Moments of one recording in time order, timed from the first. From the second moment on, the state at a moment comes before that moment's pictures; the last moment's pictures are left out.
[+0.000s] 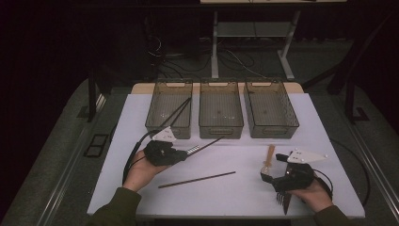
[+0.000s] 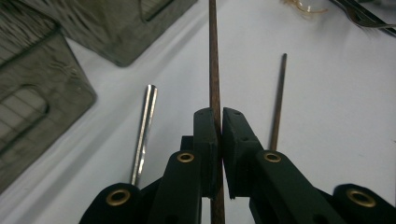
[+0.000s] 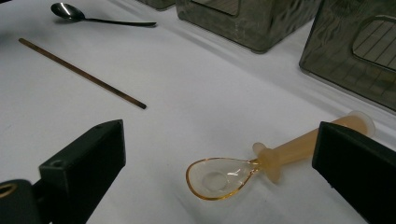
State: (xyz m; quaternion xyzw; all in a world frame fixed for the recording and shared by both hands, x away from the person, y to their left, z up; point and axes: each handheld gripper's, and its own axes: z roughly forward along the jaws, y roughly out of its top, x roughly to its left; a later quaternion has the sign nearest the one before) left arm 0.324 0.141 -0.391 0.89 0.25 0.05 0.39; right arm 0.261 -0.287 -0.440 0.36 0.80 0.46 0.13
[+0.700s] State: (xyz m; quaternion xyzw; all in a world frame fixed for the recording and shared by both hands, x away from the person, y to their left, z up) left arm 0.358 0.151 -0.365 0.87 0.28 0.08 0.39; right arm 0.262 -0.287 -0.440 0.37 0.80 0.46 0.13
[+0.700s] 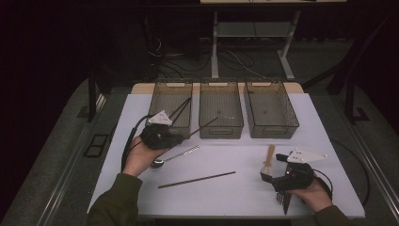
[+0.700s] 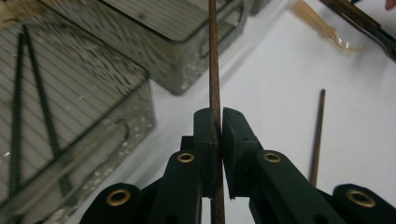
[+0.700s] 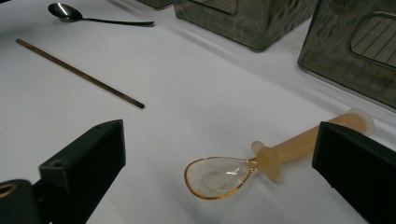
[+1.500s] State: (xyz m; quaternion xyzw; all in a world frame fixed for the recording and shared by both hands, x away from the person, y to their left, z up) left arm 0.435 0.165 -0.341 0.84 0.39 0.13 0.37; right arm 0.261 -0.288 -0.440 0.37 0.80 0.46 0.13
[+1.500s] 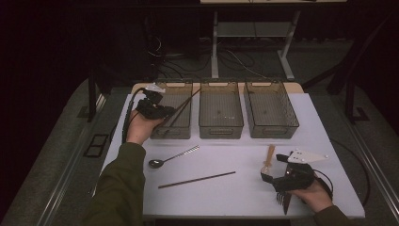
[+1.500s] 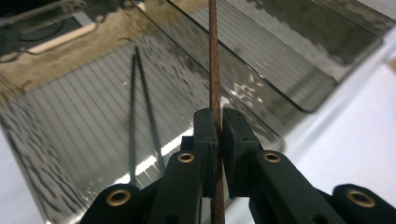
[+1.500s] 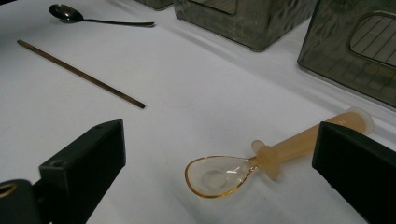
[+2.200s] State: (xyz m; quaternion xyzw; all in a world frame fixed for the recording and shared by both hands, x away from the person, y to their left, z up) left arm 0.481 0.181 -0.362 0.80 0.46 0.16 0.36; right arm 0.259 -0.287 -0.440 0.37 0.80 0.46 0.13
